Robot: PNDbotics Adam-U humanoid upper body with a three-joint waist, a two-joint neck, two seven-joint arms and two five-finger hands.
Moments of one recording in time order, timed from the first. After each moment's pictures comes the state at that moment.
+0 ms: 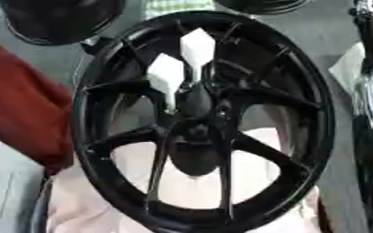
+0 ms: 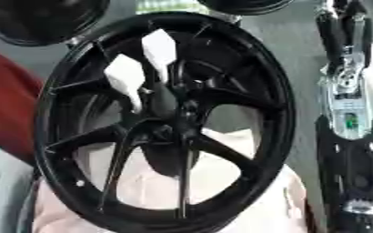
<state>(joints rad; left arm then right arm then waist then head) -0.19 0.29 0.15 -1.88 0.19 -0.07 0.13 -0.46 -0.35 -0.46 -1.62 0.07 0.05 -0.21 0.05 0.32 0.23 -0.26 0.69</state>
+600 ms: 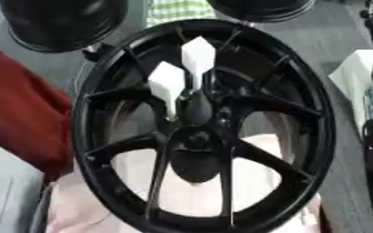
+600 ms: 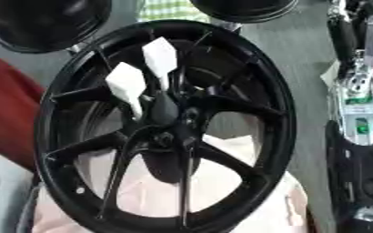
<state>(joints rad) -0.25 0.50 0.14 -1.95 0.15 -0.11 0.13 -0.47 -0.40 -0.46 -1.62 0.03 0.04 -0.22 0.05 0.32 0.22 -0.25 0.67</state>
